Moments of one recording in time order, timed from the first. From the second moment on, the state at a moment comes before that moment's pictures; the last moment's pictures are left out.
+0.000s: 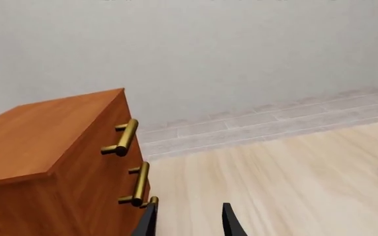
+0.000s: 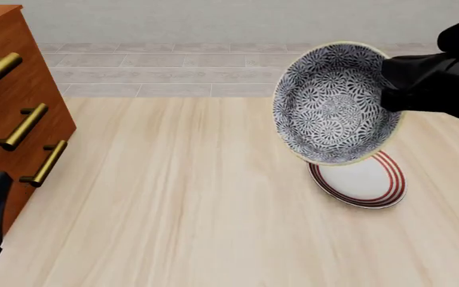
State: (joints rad) left arm -0.08 0.00 -0.10 0.04 0.16; right arm 0.27 0.92 -0.74 0.14 -0.13
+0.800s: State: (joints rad) left arm -0.11 0.02 -0.13 0.06 0.16; right arm 0.39 0.90 -0.71 0.05 -0.06
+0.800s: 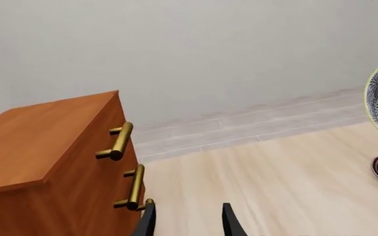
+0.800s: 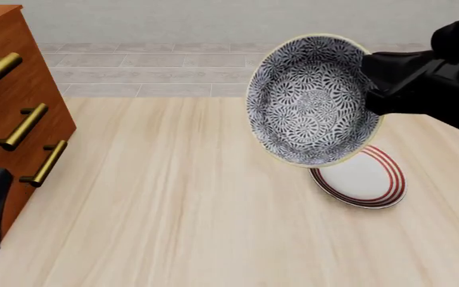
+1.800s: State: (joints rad) left arm -0.54 0.54 -0.32 -0.24 0.12; right arm 0.41 0.90 -0.70 0.02 -0.10
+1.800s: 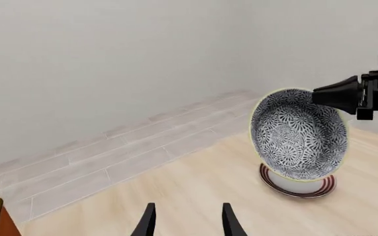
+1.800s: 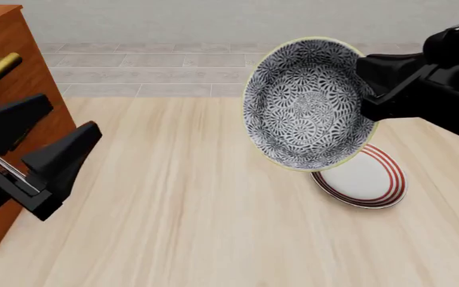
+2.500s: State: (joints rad) left arm -0.69 0.82 -0.51 -0.33 0.08; right arm 0.45 0.91 -0.68 0.02 -0.10
